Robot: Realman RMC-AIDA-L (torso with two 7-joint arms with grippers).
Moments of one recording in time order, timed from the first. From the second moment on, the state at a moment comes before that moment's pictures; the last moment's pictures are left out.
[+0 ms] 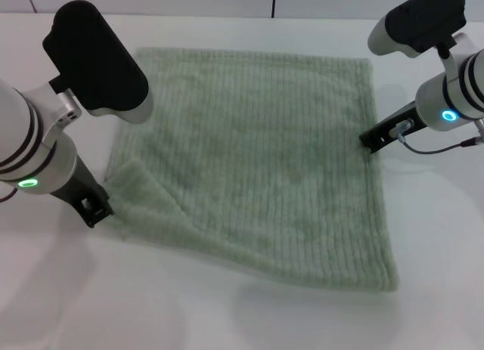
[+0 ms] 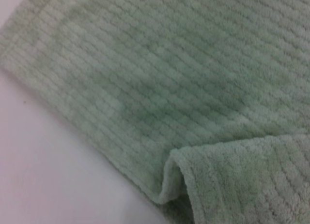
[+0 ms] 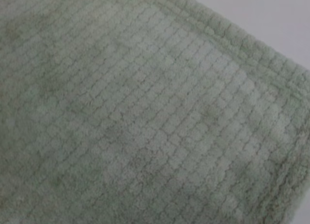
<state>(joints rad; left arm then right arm) -0.37 -2.05 -1.39 -1.77 2.89 -1.65 0.48 0.76 2.07 -1.44 -0.85 -2.61 -1.02 2.61</state>
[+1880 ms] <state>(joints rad) -0.31 -2.07 -1.54 -0.51 2.78 1.17 0.22 0.31 2.08 -1.80 -1.41 -2.62 -0.34 2.44</state>
